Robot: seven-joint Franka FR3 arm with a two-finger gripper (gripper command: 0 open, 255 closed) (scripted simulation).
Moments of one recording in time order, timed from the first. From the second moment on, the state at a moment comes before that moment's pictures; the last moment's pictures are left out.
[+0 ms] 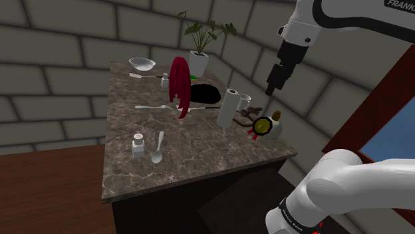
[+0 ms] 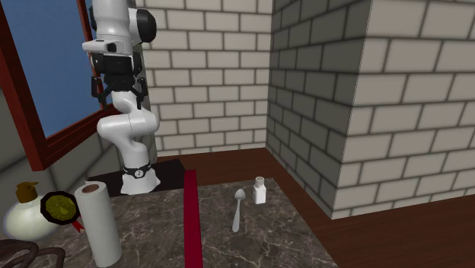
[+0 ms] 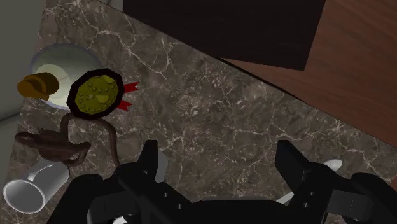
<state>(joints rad) 0.01 -0.82 0.00 -2.29 -0.06 1.48 -0.13</state>
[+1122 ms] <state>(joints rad) 0.07 -0.51 0.28 -2.27 0.05 1.76 0.18</state>
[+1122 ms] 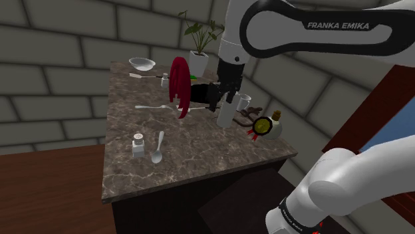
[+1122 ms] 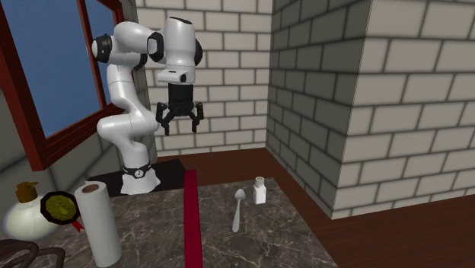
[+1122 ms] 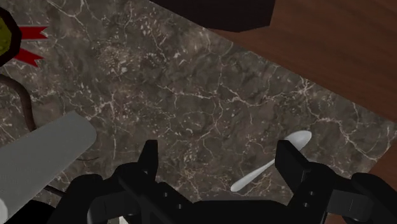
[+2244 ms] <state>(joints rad) 0.13 0.12 0.52 -1.89 -0.18 1.94 0.60</state>
